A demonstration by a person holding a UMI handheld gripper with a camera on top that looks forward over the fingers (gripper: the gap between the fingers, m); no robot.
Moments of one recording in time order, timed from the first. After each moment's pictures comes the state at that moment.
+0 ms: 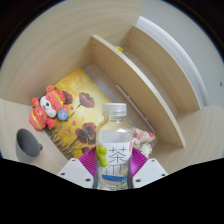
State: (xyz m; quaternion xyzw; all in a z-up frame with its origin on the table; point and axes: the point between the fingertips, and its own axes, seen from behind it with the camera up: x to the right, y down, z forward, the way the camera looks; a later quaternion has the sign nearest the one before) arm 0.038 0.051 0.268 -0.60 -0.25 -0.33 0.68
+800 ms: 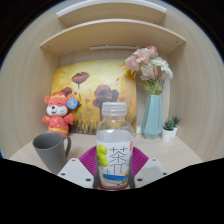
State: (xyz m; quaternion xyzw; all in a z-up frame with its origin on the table) arm 0.034 0.057 0.072 -0.77 -0.02 0.01 0.64
